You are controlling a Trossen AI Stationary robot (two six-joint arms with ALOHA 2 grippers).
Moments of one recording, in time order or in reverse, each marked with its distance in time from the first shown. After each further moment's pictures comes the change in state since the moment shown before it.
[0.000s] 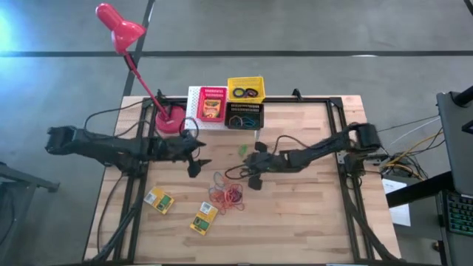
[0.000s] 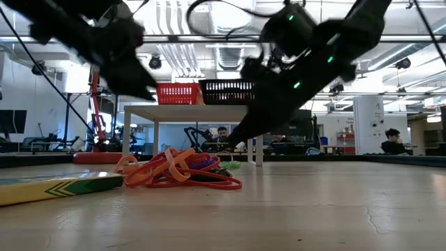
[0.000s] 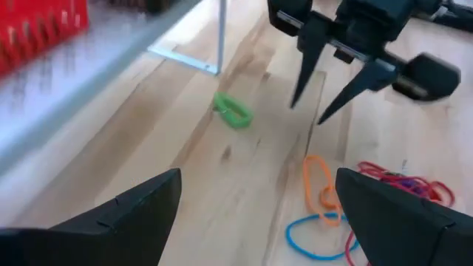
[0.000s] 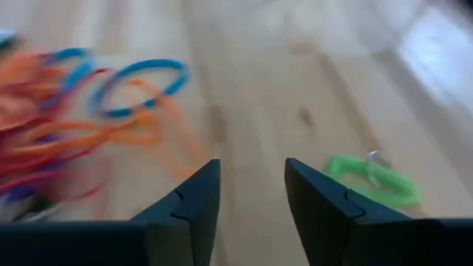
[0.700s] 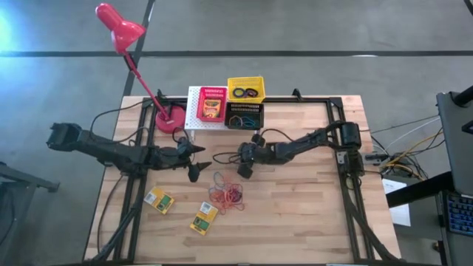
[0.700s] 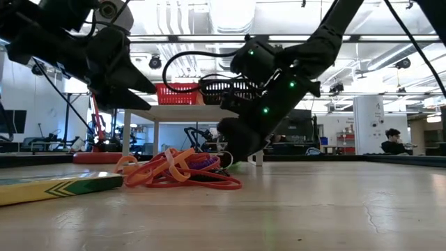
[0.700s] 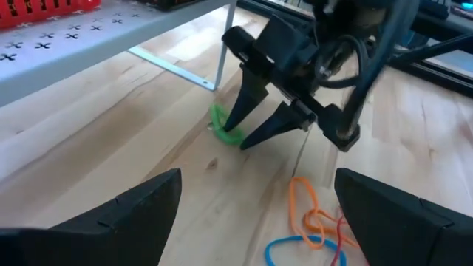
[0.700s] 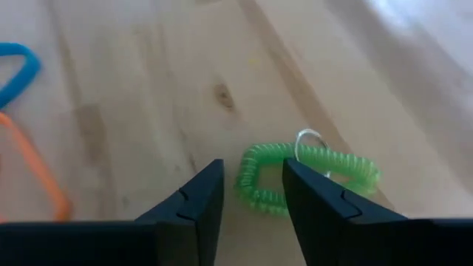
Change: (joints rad) left arm -0.105 0.007 -0.168 0.303 -0.137 -0.142; right arm -0.110 0.163 0.189 -0.208 0.002 0.117
